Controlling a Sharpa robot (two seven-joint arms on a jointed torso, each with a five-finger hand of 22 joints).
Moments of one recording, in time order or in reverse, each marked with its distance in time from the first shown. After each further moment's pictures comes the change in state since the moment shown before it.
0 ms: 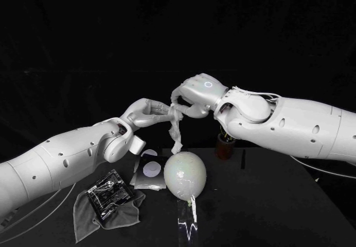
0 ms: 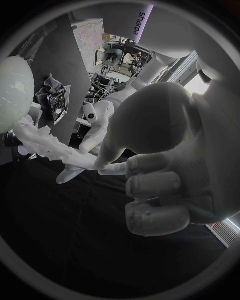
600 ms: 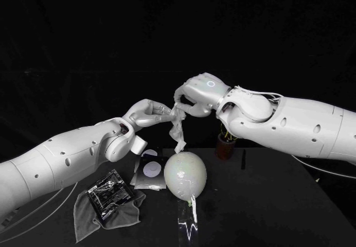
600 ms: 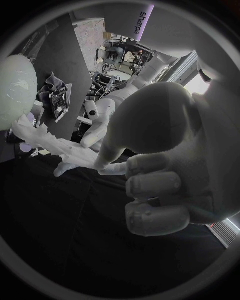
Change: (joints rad) left arm 0.002 0.007 0.000 -0.003 0.011 0.008 -0.036; left_hand -0.036 0.048 0.036 0.041 -0.001 0.102 -0.023 0.086 0.041 0.093 -0.039 0.016 0.007 0.123 -0.036 0.078 0.040 -0.001 0.077 -0.002 0.001 0.010; right arm 0.000 -0.002 -0.001 -0.017 0.001 -0.002 -0.001; right_hand 0.004 -0.004 0.003 0.003 0.004 0.002 -0.002 0.003 0.000 0.000 0.000 -0.002 -0.001 0.000 0.000 0.001 -0.001 0.000 0.000 0.000 -0.001 0.000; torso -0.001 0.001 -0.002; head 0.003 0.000
